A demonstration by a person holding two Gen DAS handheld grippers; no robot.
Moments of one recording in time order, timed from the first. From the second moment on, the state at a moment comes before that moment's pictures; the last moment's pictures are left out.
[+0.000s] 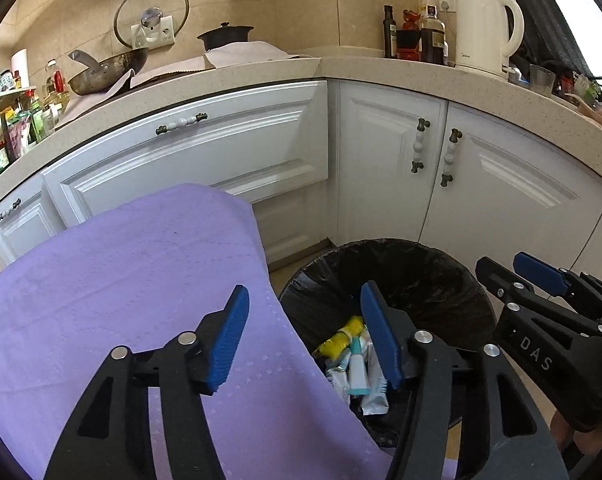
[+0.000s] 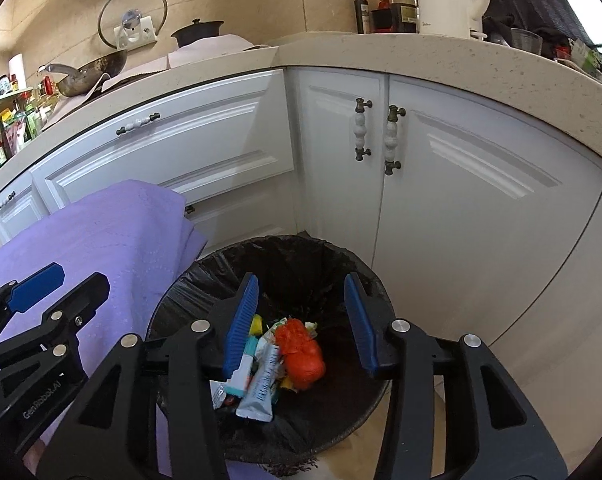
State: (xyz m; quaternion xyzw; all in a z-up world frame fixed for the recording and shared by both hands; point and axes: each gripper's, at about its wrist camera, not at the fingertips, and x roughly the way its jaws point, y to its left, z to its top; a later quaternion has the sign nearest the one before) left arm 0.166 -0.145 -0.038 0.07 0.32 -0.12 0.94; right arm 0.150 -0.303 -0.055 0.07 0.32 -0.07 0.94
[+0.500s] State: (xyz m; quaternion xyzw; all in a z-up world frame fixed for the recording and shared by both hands) left arm 0.135 -0.130 -0.018 0.07 0.31 -0.12 0.94; right arm 0.105 -0.294 -0.028 0.07 0.30 -0.08 0.95
